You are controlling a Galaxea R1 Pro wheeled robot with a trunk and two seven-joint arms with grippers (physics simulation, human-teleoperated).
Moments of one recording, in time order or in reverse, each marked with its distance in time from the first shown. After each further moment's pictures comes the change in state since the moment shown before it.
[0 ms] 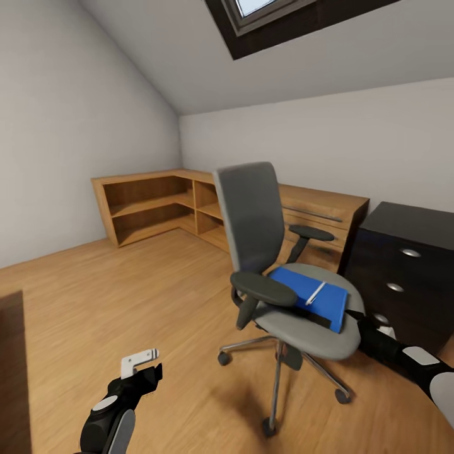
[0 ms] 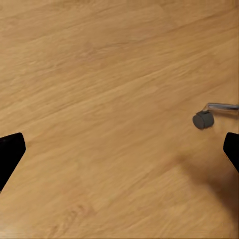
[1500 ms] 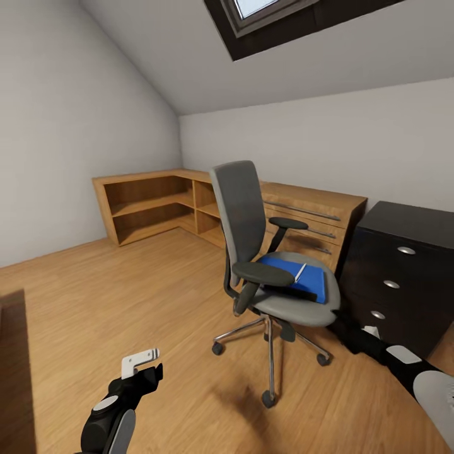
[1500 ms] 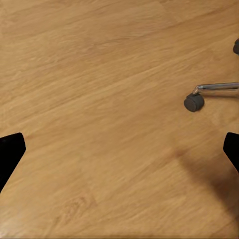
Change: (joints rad) left arm 0.000 -0.001 -0.002 0.001 0.000 0.002 0.000; right arm 0.000 0.062 0.000 0.001 0.005 -0.006 -0.001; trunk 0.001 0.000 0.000
